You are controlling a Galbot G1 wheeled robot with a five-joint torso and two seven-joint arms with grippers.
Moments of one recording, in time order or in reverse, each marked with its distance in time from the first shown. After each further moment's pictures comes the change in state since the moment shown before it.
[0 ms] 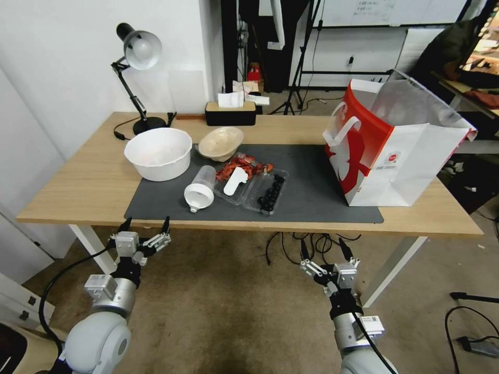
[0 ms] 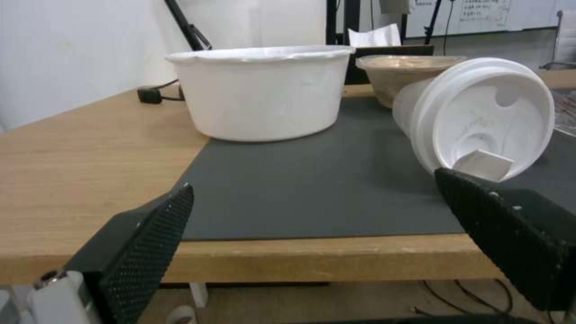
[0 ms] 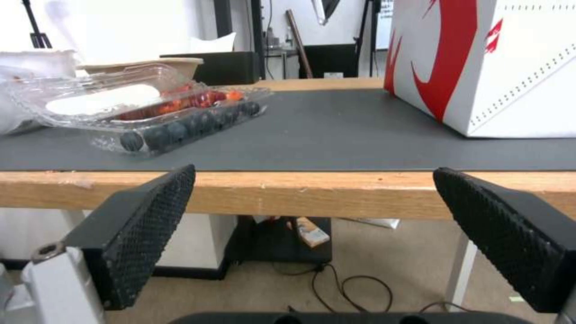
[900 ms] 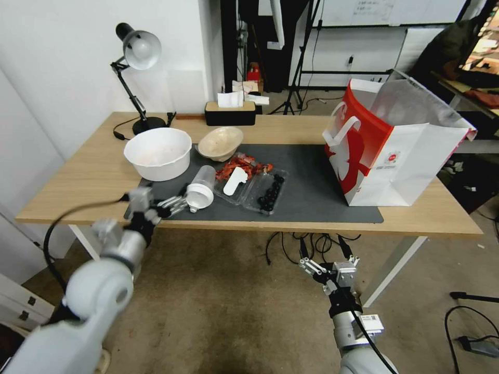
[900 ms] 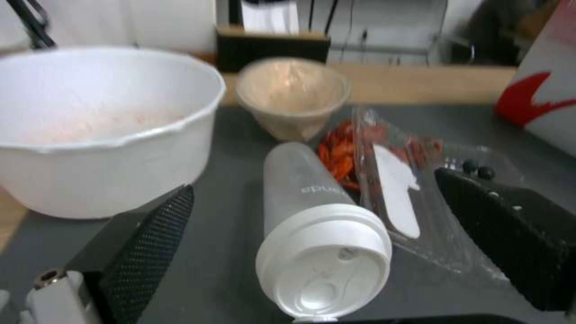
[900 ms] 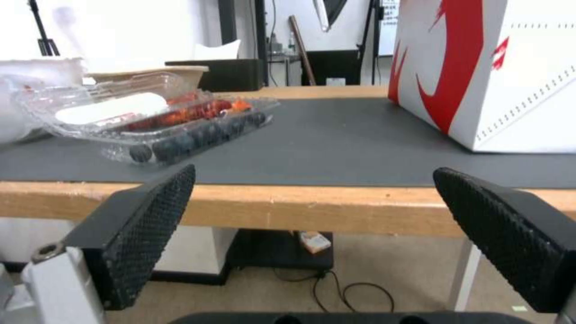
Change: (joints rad) left arm -0.453 0.216 0.127 -0.108 -0.506 0.615 -0.111; right arm 0.002 0.006 -0.004 0.018 -0.020 -0.008 0.000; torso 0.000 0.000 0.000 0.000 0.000
